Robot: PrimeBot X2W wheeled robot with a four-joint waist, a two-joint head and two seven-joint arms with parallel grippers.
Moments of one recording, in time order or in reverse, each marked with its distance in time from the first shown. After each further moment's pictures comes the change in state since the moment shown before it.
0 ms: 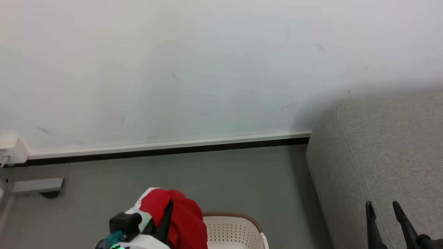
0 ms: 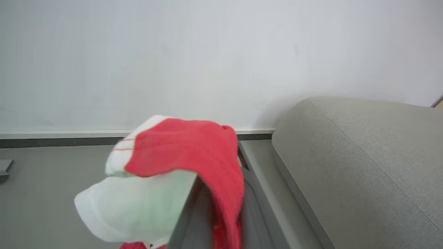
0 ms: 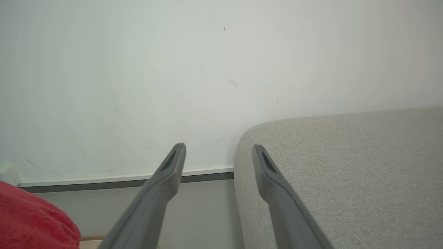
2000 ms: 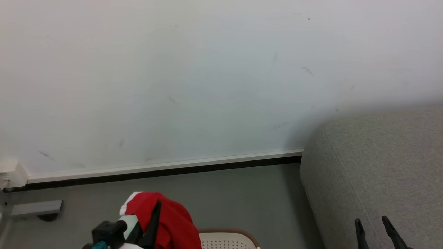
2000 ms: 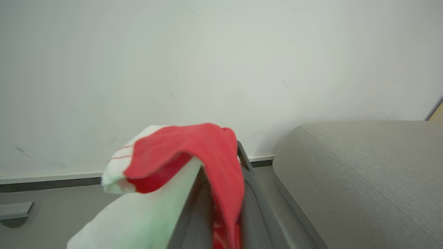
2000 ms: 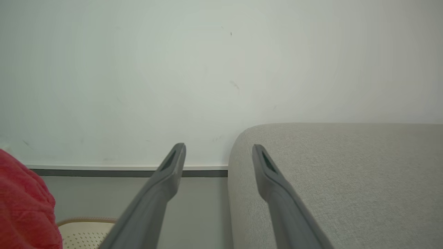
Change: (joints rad) left arm 0.135 0.049 0.110 -0.184 0.076 0.009 0.003; right arm 0.067 0.000 0.023 0.008 -0.101 0.000 0.000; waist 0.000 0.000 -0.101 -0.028
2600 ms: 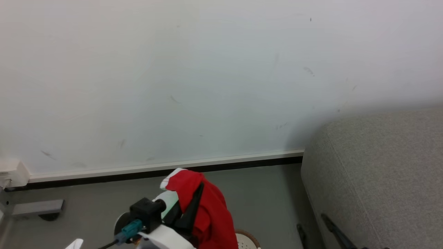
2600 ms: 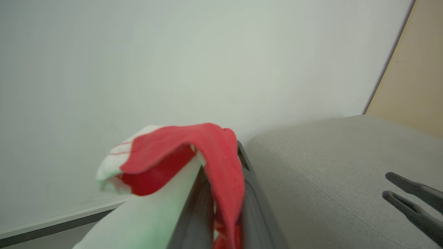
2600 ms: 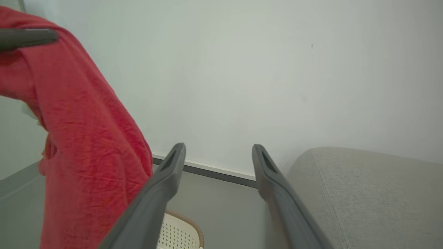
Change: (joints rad) left arm -0.115 -0.035 -0.108 -0.065 0.038 -0.059 0.057; right arm -0.044 -0.021 0.264 -0.008 -0.014 0.000 0.000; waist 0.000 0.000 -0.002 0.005
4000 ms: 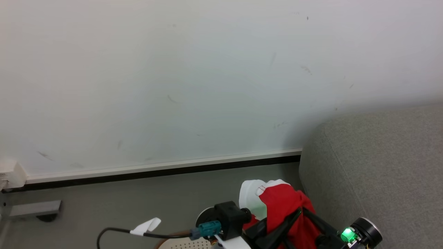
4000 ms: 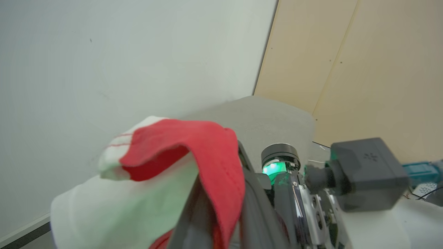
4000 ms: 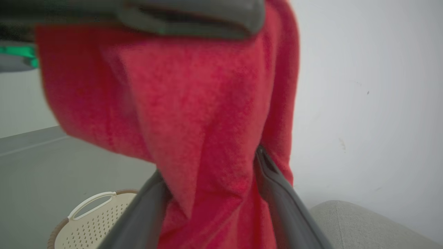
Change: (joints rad) left arm -0.129 -0.149 -0.295 -0.046 -0.064 -0.139 0.115; right arm -0.181 -0.089 0.256 0.051 -0.064 0.000 0.000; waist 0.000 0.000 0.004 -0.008
